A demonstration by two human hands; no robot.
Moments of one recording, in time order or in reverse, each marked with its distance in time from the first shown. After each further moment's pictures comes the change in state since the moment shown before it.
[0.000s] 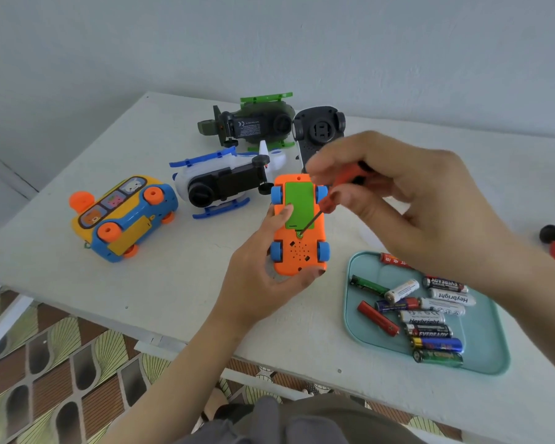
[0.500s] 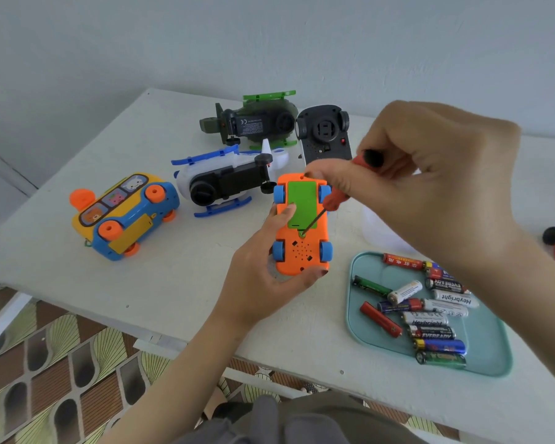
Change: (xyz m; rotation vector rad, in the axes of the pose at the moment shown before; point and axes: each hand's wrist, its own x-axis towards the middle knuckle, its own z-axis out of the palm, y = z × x) left_hand 0.001 -0.003 -0.002 -0.012 -0.010 0.015; right_hand 0.016 -0.010 0.003 -0.483 0.395 -0.060
